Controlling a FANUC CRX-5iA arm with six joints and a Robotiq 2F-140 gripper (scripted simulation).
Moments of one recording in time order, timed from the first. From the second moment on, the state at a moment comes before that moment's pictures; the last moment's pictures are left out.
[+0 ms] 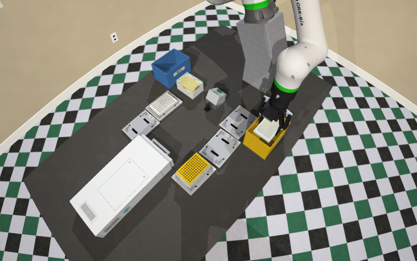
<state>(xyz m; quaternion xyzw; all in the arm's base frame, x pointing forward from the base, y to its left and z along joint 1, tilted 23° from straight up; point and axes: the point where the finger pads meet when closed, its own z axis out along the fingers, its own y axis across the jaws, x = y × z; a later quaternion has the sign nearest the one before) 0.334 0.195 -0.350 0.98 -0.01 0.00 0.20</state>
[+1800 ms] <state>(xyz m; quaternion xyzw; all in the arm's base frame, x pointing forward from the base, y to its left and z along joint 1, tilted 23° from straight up) 0.334 0.192 -0.358 0.98 -0.01 0.00 0.20</state>
